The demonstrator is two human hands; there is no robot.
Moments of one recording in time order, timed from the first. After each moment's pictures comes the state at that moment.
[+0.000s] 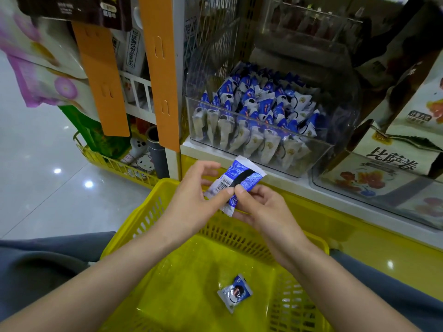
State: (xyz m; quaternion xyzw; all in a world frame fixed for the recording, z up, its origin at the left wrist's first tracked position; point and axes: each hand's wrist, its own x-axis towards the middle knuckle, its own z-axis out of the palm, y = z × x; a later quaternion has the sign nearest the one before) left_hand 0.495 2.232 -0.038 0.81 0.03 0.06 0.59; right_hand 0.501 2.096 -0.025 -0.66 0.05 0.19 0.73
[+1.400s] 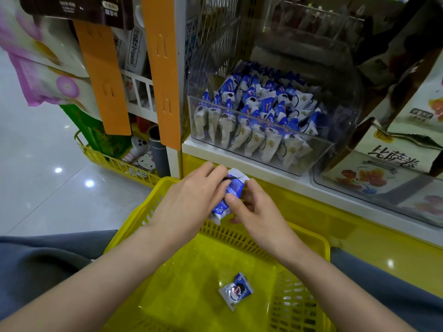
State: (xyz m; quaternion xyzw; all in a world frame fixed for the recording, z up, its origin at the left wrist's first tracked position) left_hand 0.486 2.239 -0.029 0.95 -0.11 0.15 0.25; right_hand 0.500 2.098 -0.037 -0.78 -0.12 0.15 0.60
